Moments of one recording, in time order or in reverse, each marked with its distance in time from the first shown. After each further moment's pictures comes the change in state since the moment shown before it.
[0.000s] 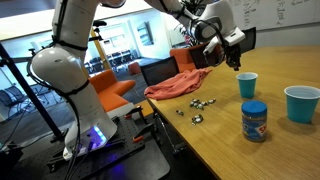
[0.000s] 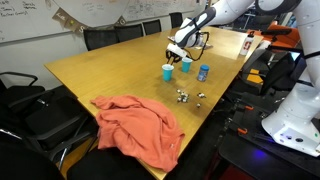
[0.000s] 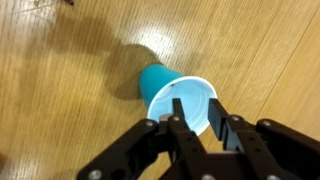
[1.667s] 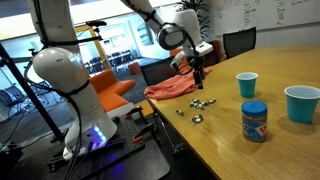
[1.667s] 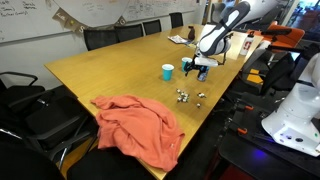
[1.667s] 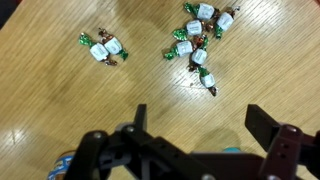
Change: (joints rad) arm 0.034 -0.380 -0.013 -0.635 -0.099 0.040 -0.357
